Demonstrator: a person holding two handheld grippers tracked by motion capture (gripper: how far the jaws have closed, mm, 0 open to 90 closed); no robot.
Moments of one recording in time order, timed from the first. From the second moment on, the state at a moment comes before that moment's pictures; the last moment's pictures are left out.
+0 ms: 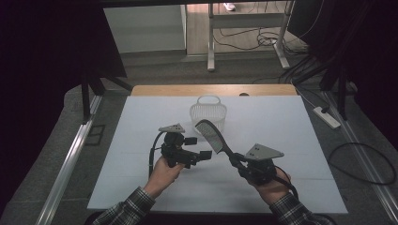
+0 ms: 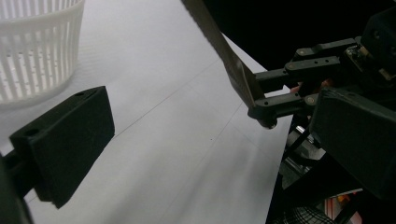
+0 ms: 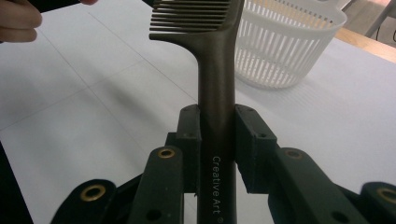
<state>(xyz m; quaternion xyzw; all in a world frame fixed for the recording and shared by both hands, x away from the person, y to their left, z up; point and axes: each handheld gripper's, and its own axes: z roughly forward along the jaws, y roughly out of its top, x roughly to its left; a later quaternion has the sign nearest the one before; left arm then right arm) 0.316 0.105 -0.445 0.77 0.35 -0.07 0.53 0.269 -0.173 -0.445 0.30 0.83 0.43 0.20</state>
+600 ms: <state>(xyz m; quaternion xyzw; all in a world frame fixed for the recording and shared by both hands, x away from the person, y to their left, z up) 0.321 0.094 -0.447 0.77 0.35 -0.09 0.53 0.263 -0.165 -0.446 0.29 0.83 0.44 0.19</state>
